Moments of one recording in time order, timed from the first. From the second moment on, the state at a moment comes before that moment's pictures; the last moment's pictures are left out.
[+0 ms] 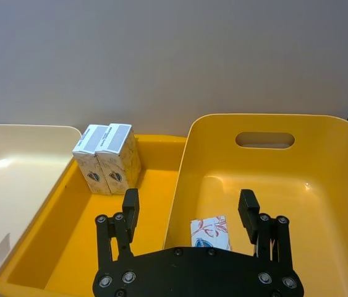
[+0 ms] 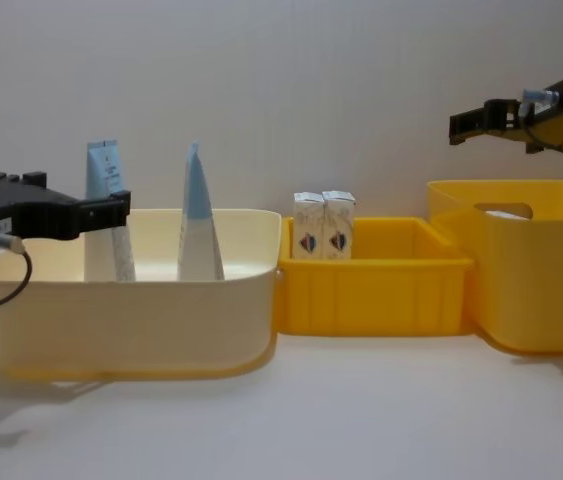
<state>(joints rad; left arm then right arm) -0.25 0.41 0.26 -1.58 -0.33 0.09 -0.12 0.68 0.07 -0.13 -1.29 0.21 0.69 0.04</state>
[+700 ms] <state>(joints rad) -0.37 0.42 0.28 -1.47 -0.32 0.11 -0.23 0.68 0.07 -0.13 -1.29 0.21 0.69 0.04</state>
